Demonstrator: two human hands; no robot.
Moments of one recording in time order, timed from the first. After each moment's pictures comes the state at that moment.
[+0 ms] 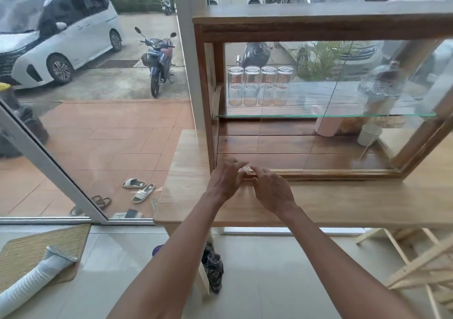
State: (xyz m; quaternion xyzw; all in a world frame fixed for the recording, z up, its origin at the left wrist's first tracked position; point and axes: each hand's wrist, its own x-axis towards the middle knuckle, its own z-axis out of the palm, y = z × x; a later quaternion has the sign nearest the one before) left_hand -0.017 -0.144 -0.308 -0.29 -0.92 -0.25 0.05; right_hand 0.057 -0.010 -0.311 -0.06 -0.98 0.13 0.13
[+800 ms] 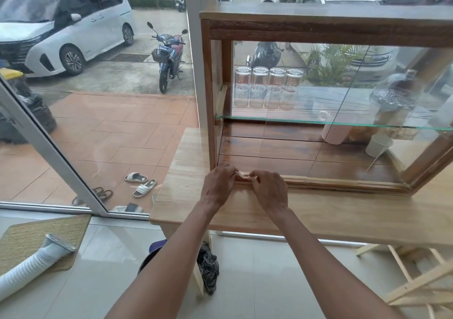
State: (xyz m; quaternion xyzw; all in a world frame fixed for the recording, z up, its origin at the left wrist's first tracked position) left_hand -0.022 -0.152 -0.330 -0.24 -0.91 -0.31 0.12; right_hand 0.035 -0.014 -0.309 -0.11 -0.96 0.19 0.18
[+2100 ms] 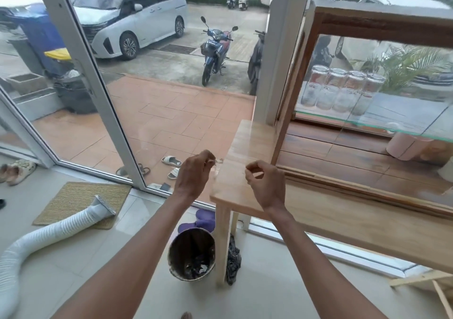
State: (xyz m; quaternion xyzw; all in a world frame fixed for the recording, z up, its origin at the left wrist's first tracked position) left_hand 0.003 -0.360 -0.311 -0.12 -0.91 -0.33 0.22; right_hand 0.035 -0.163 -0.306 0.01 -0.89 0.41 0.22
